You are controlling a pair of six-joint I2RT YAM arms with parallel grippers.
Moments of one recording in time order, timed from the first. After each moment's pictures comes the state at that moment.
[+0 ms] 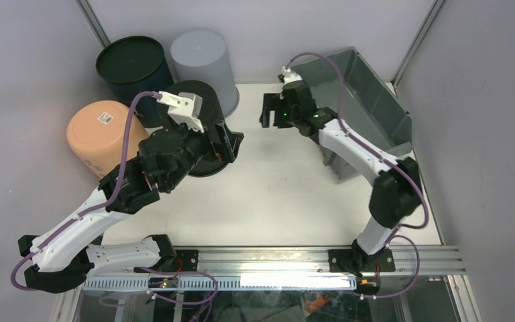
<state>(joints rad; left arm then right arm) -1.01 0.96 1.34 -0.55 -0.51 -0.39 0.62 1.73 1.46 -0.34 -0.01 0.44</state>
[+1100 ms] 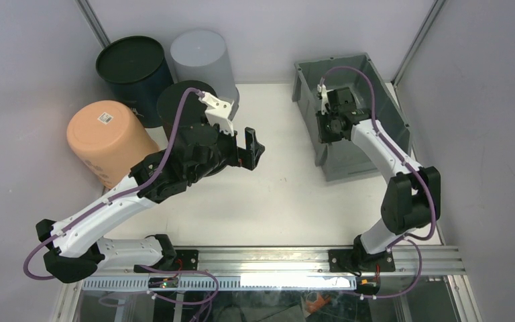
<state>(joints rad) -1.01 1.11 1.33 -0.55 -0.36 -0.39 0.29 1.60 1.32 -0.69 0.00 0.03</state>
